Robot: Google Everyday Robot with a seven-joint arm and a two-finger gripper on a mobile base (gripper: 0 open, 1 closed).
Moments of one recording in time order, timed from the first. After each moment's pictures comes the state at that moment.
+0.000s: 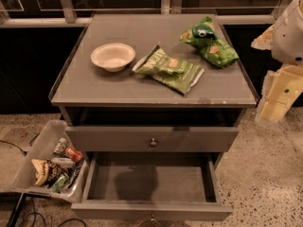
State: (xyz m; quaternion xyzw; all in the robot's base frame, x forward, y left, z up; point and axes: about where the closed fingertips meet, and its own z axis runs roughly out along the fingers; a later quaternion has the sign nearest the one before) arm 0.438 -0.216 0.977 -0.60 0.78 -0.04 0.16
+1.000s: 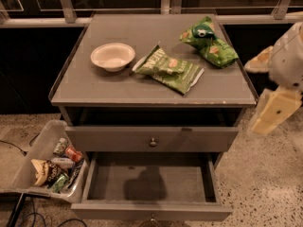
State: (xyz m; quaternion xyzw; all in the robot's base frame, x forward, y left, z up) arm 0.428 -0.212 0.948 -0.61 0.77 -0.02 0.19
